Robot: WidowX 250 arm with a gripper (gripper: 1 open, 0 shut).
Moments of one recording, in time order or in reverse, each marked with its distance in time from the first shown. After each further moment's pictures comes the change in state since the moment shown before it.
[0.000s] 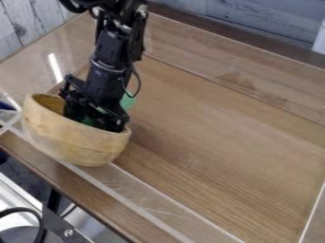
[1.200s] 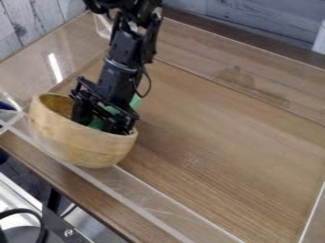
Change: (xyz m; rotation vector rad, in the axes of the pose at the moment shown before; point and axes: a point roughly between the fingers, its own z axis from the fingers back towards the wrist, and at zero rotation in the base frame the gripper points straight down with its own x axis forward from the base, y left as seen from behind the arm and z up) arm 0.006 0.006 0.002 -0.022 0.089 -0.005
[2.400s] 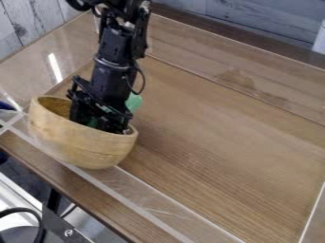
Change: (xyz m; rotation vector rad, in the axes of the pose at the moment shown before) arm -0.006 0.001 0.000 -0.022 -0.088 -0.060
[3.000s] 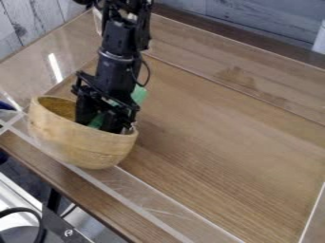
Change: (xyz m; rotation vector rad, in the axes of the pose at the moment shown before) arm 0.009 -0.007 0.009 -0.019 -0.034 0.010
